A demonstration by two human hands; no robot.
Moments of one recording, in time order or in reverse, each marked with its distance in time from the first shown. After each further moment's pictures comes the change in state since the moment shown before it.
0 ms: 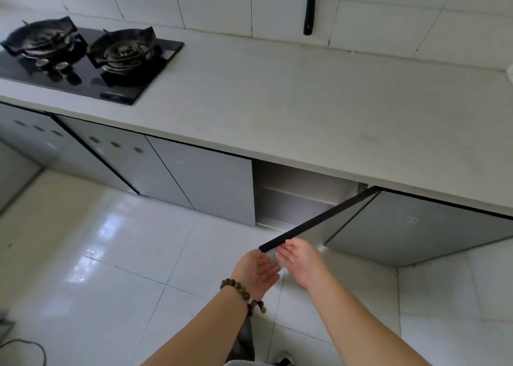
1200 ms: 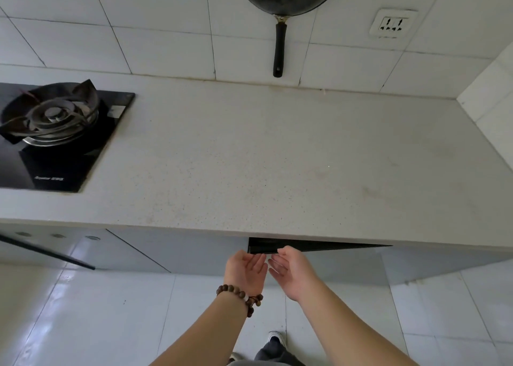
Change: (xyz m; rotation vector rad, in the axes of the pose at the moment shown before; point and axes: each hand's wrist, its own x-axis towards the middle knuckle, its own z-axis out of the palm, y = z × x) left_hand 0.086 0.211 0.066 -0.181 -0.180 -0.016; right_hand 0.095 -0.103 0.138 0.187 0.125 -0.039
